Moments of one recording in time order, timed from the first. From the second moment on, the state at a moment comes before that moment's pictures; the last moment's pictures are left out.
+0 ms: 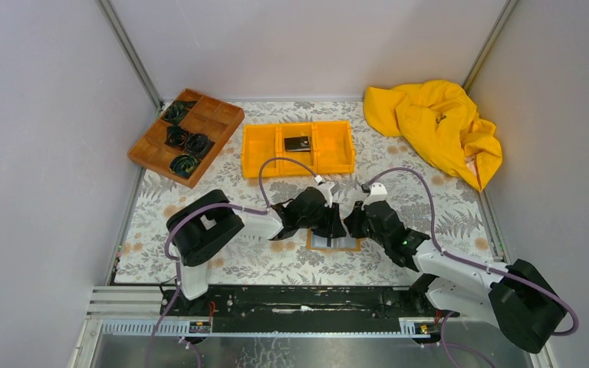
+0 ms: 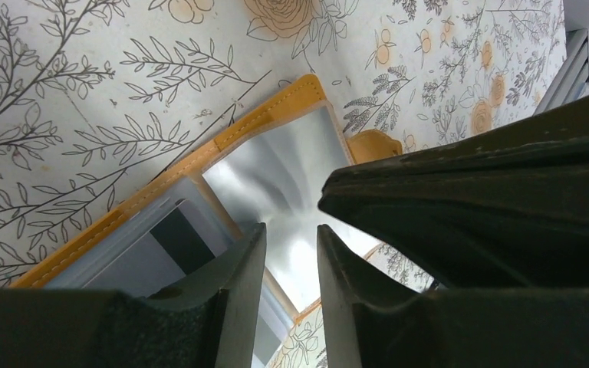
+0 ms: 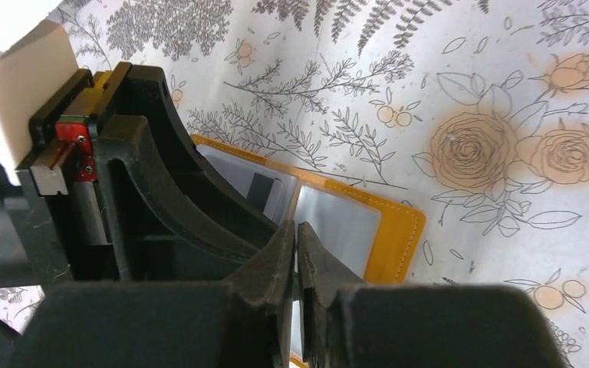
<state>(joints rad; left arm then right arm) -0.93 1.87 0.86 0.38 0.25 -0.71 0.72 1.02 0.31 0.13 0.16 0.55</state>
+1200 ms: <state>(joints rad) -0.85 1.56 0.62 0.32 0.16 -0.70 0.72 1.31 0.41 0.15 0.03 0.54</state>
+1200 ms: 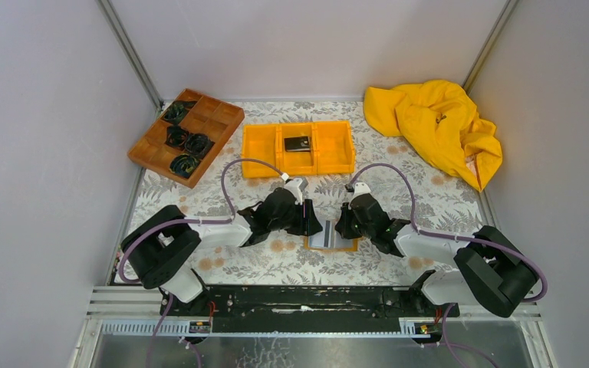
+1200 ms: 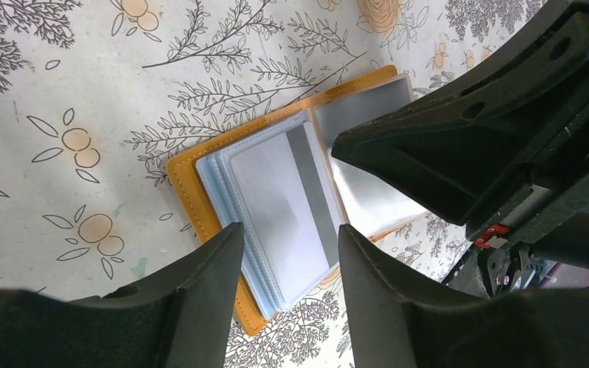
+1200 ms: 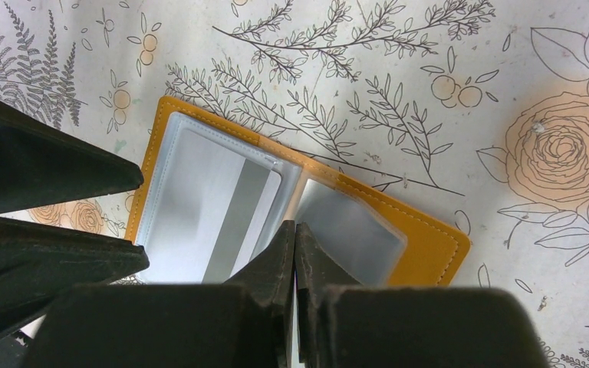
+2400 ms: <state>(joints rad) -0.84 1.60 0.61 0.37 0.22 -0.70 0.72 1.32 0.42 0.13 0.03 0.54</state>
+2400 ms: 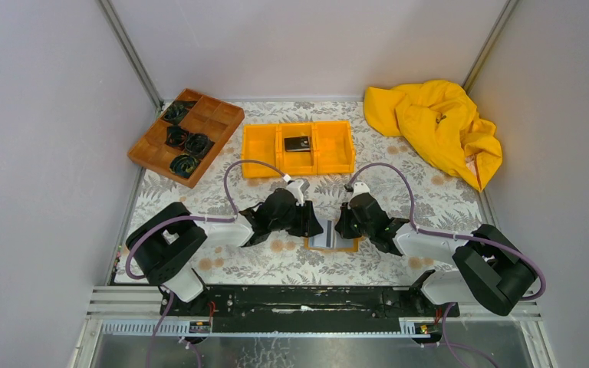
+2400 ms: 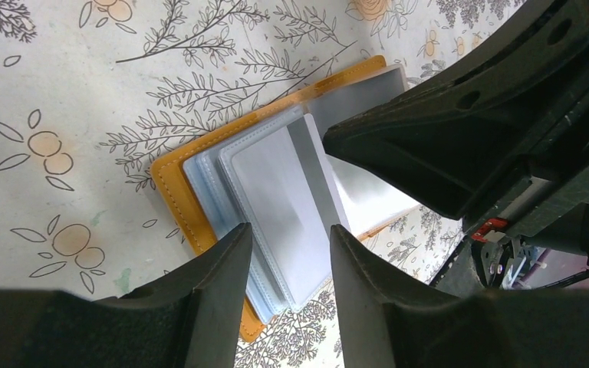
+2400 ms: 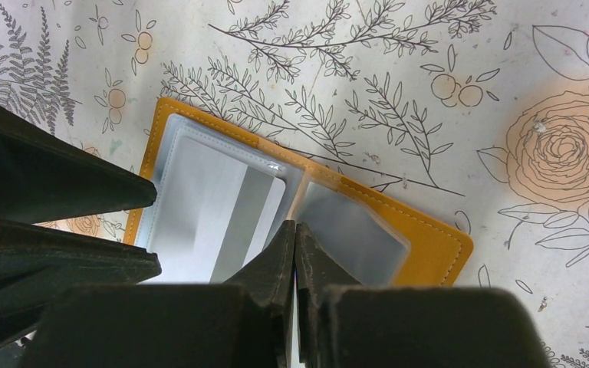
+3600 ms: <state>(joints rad) -0.86 1.68 0.61 0.66 0.33 -0.77 0.71 1.30 0.42 0.11 0.05 0.54</state>
